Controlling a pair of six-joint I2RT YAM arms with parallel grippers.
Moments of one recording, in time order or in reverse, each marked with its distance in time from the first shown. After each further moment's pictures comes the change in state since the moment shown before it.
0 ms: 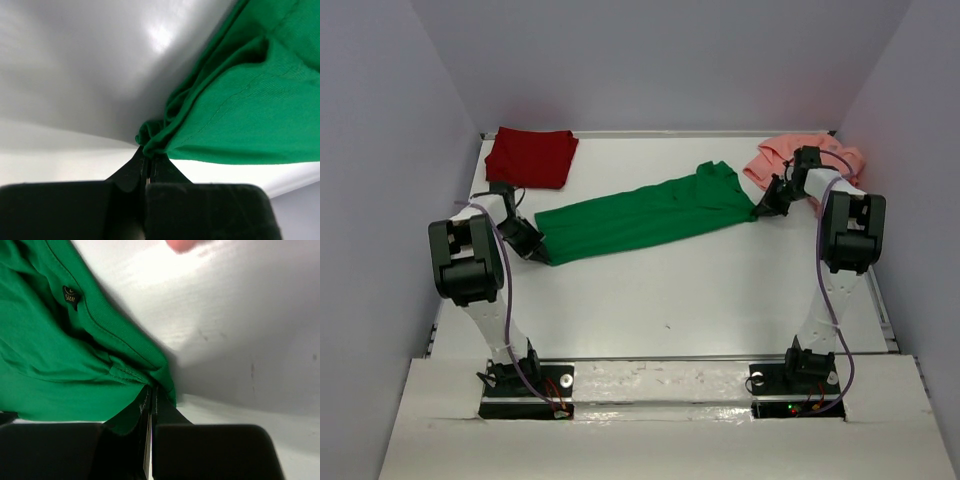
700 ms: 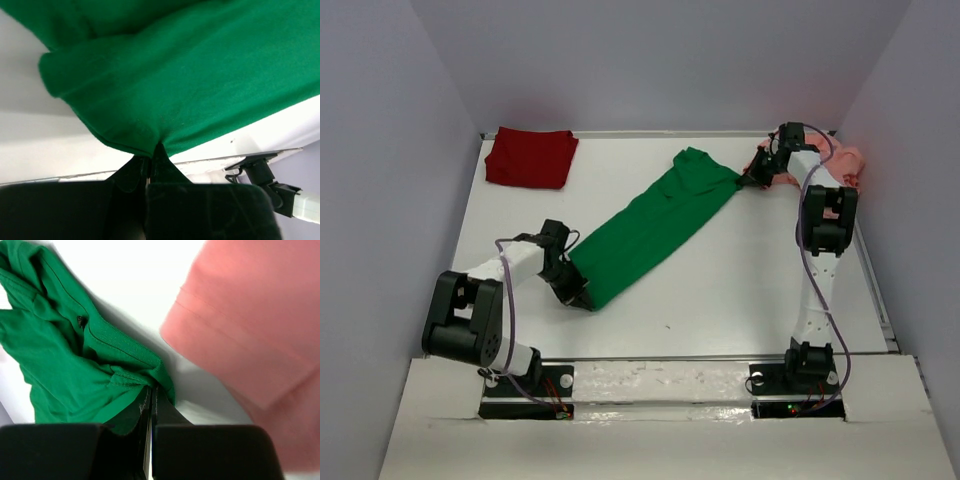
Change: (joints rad) left arm -0.406 -0.432 -0.482 0.061 0.098 -0.276; right arm 0.061 0.330 0.521 -0.020 -0.036 0.042
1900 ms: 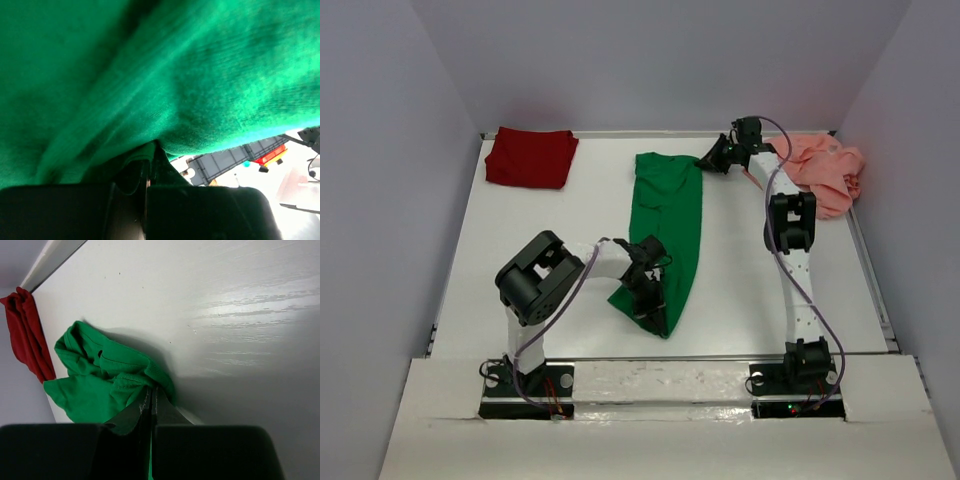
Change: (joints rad) left arm -0.608 0.422 0.272 0.191 0.284 -0.133; right arm 0.182 0.277 0.391 0.153 -0.080 0.291
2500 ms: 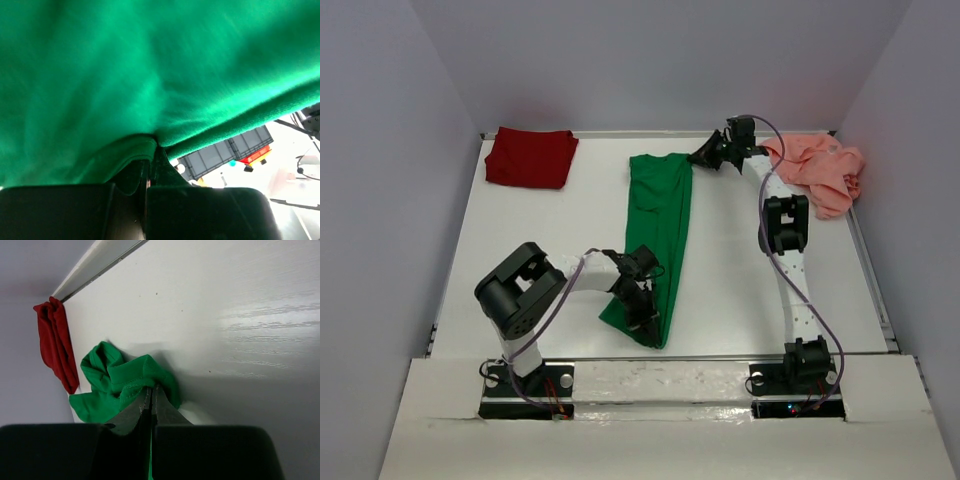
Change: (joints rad) left arm -0.039 -0.118 -0.126 0.039 0.014 -0.102; right arm 0.019 0.073 0.085 0.124 -0.005 0.131
